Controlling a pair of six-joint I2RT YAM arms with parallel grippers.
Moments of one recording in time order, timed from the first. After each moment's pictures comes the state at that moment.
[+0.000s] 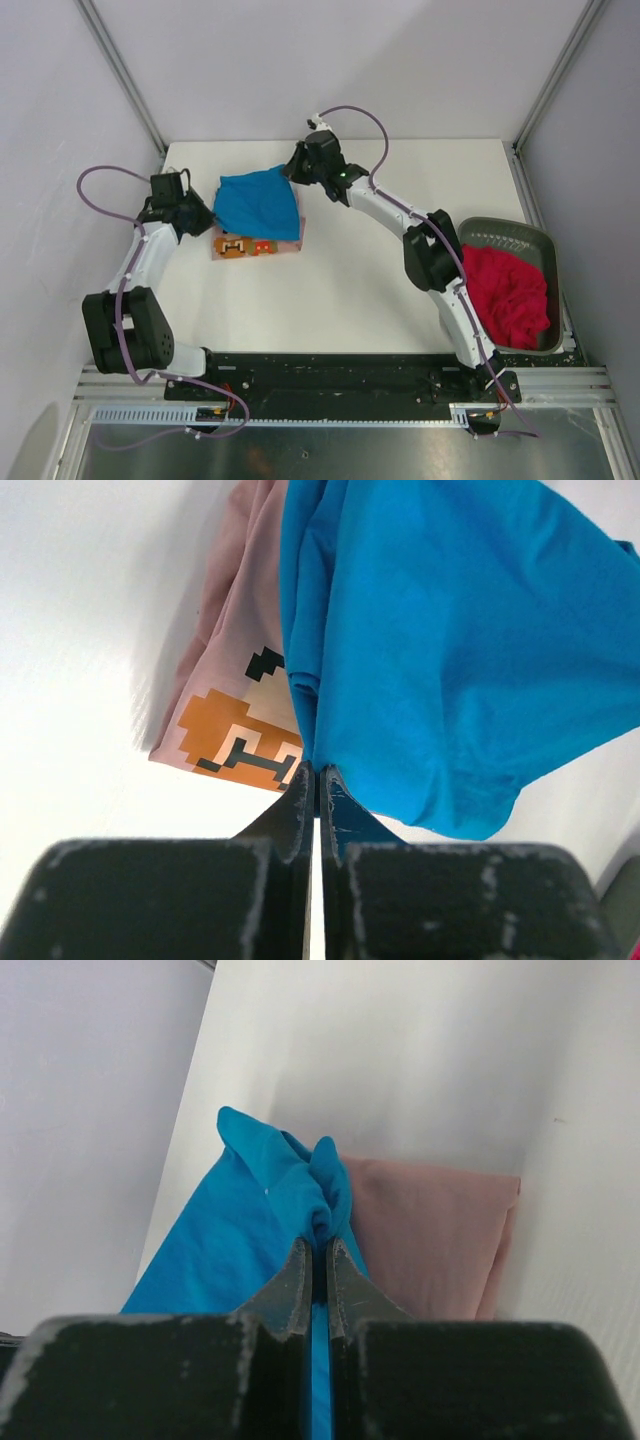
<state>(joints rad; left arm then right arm) 0.13 1.41 1.05 -0.44 0.13 -0.57 0.67 2.36 2.14 -0.15 -0.05 0.71</state>
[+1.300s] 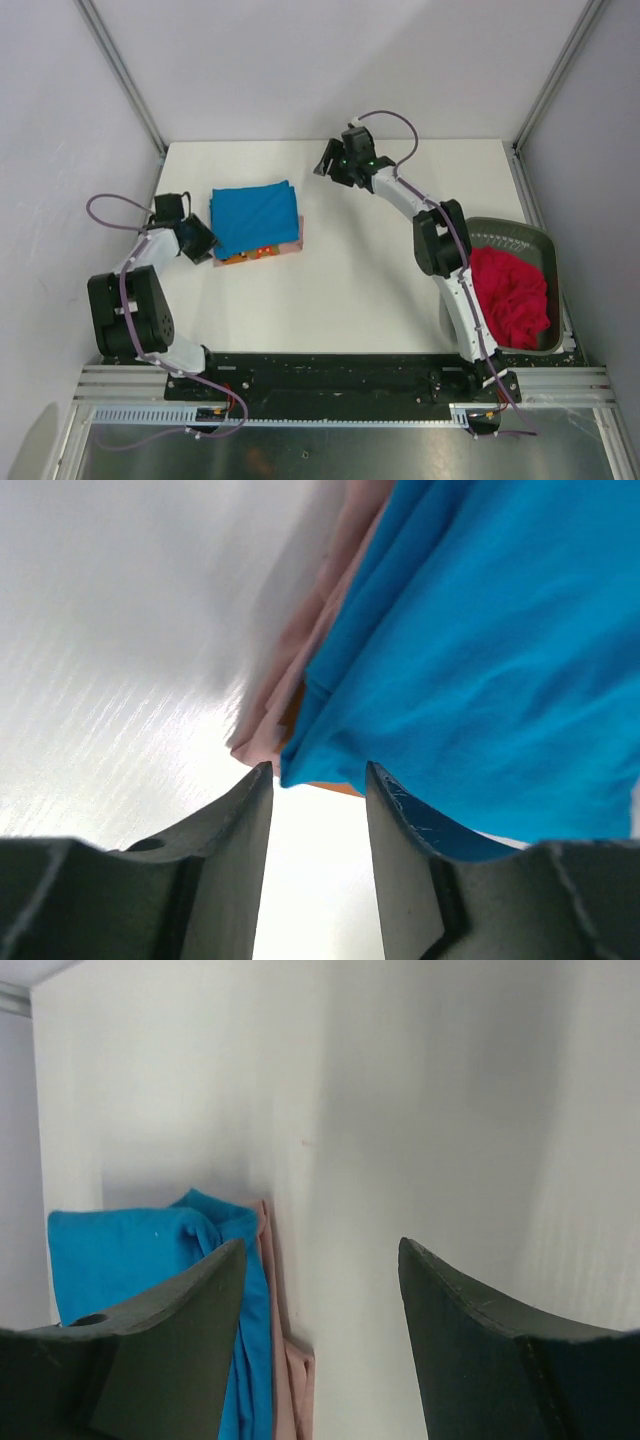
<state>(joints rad) 0.20 1.54 0.91 -0.43 0.14 -0.60 0.49 2.49 2.21 -0.29 -0.10 0.73</state>
